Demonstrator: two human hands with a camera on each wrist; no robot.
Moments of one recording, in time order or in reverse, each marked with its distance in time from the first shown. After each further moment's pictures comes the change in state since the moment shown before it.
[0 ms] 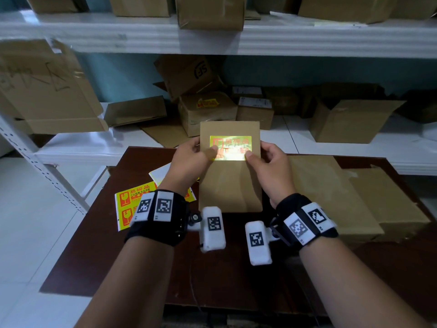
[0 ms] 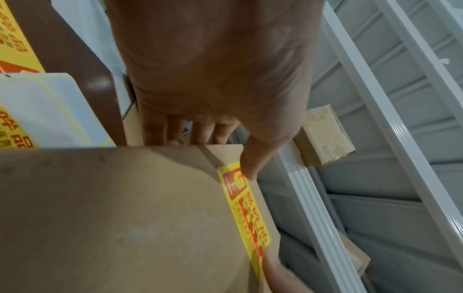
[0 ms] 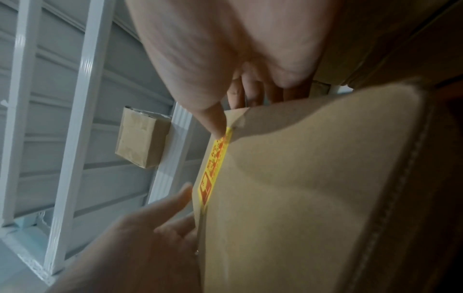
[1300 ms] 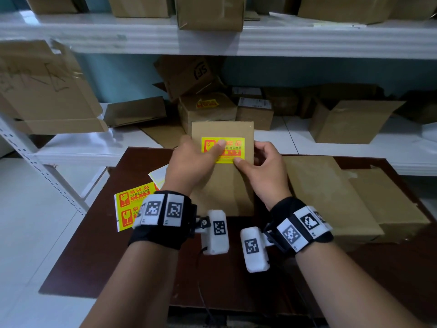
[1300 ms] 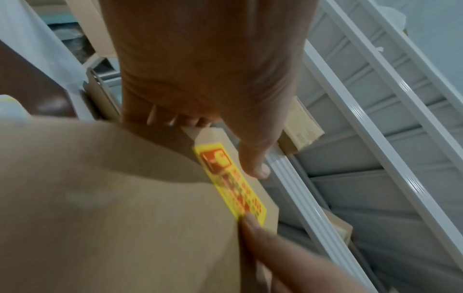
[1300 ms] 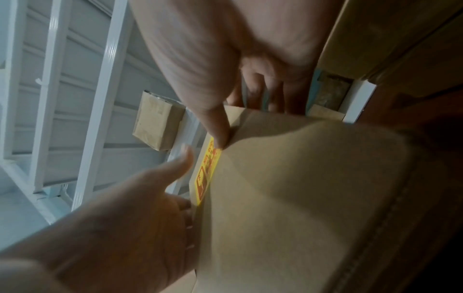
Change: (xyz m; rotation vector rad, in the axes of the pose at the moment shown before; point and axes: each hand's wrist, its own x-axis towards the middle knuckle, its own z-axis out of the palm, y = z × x) left_hand 0.005 0.002 0.004 0.360 0.194 0.027; right_hand -0.003 0.004 0.011 -0.046 0.021 -0.091
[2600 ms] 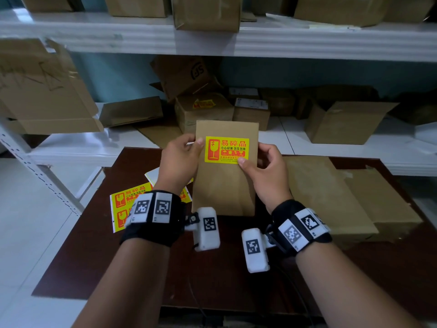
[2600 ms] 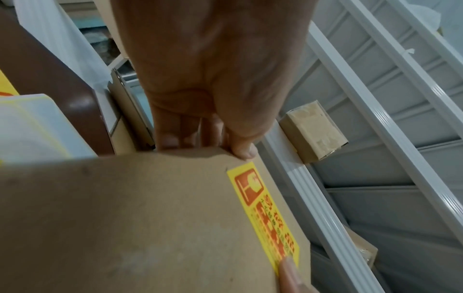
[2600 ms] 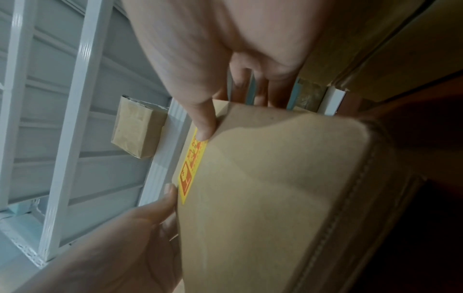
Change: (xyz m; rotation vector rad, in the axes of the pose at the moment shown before) left_hand 0.007 -0.015 -0.004 -0.172 0.007 0.116; right_hand -0.002 0.009 -0.011 0.111 0.020 0.004
